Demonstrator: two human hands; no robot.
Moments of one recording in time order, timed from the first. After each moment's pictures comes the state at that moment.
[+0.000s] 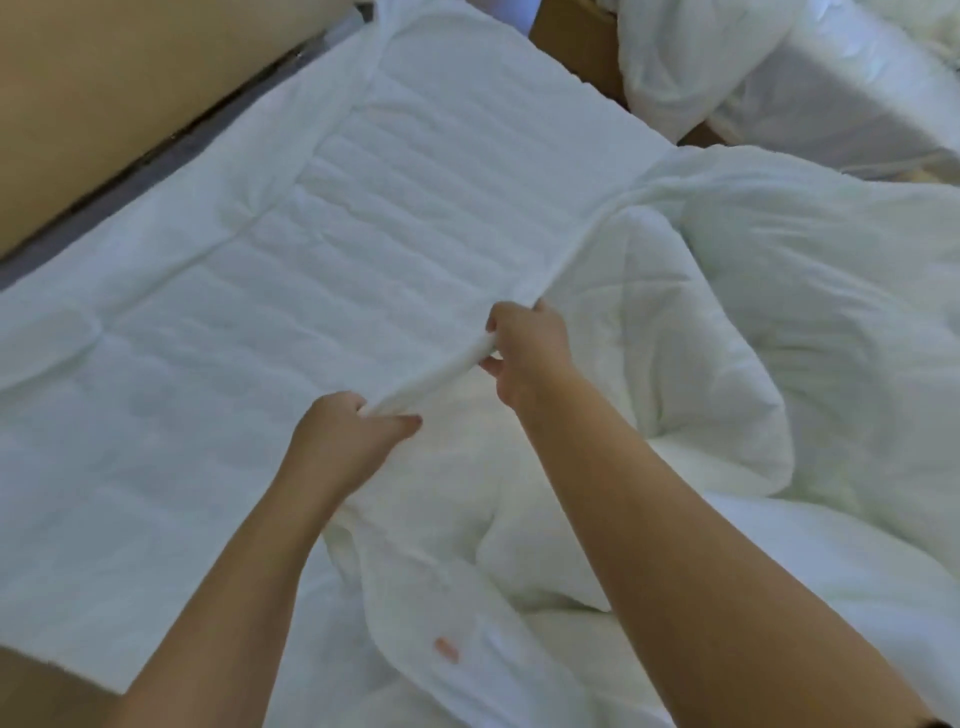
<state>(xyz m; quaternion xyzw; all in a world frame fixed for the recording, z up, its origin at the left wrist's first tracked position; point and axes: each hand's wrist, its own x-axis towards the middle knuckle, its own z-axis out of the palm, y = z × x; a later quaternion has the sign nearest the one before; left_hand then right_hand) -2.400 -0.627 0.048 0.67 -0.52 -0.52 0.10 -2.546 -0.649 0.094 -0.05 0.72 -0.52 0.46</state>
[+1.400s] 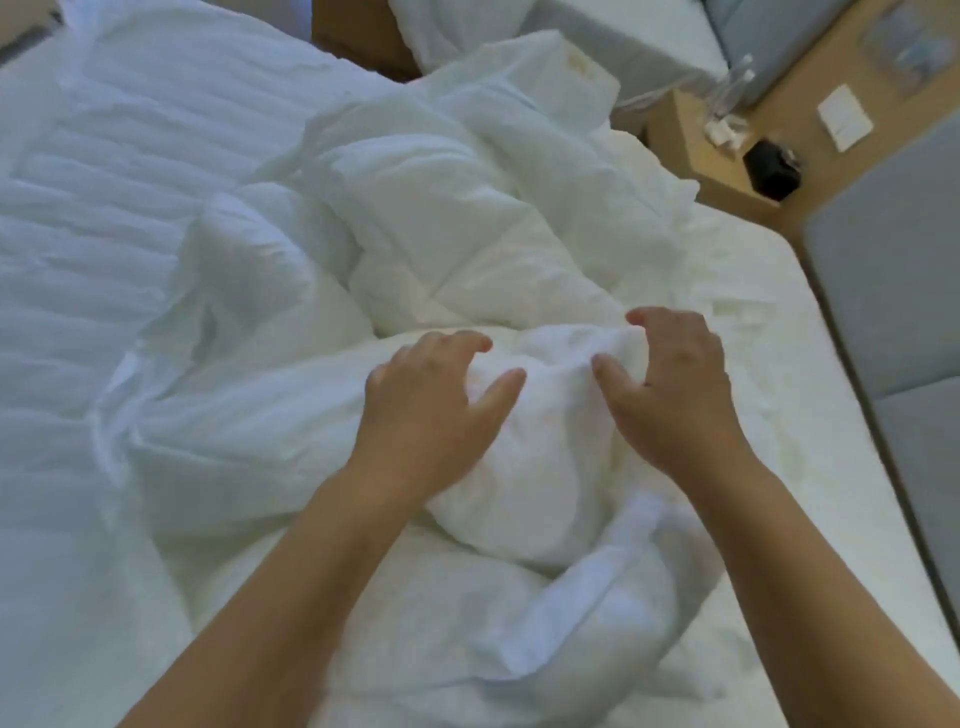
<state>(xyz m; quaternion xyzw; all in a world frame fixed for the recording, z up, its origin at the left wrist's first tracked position) -2.604 -0.453 0.169 0.36 -0.82 -0.41 0.17 -2.746 -0.344 0.213 -0.35 0.93 -0.13 0.02</state>
